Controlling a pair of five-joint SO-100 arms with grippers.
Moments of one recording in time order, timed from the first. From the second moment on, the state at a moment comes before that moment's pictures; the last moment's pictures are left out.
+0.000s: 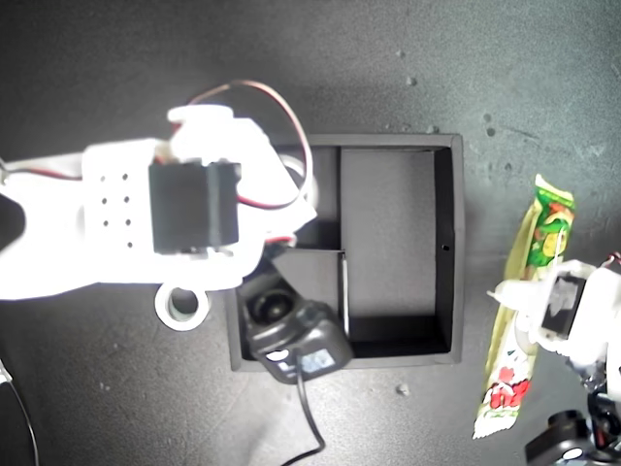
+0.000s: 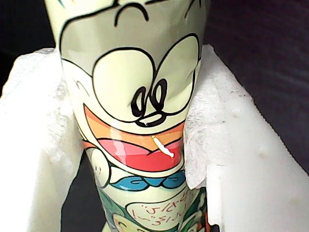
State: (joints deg) arm 0 -1.3 51.9 24.3 103.7 -33.8; arm 1 -11.6 78.5 60.9 87.0 34.0
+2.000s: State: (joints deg) arm 0 8.7 92.5 65.0 103.6 -50.6; arm 1 -4.9 73.5 52.6 102.7 43.7
